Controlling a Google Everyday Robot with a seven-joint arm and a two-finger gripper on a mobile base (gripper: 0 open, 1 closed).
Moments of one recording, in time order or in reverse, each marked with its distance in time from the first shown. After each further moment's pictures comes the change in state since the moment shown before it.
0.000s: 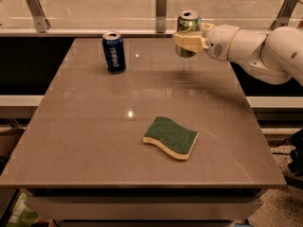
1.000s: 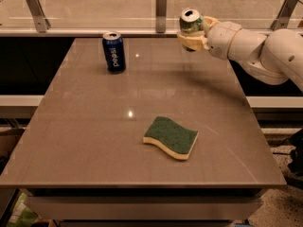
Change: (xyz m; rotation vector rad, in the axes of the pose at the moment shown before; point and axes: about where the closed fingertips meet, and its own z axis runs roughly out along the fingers) arm -0.003 -0.025 0.002 0.077 -0.032 -0.301
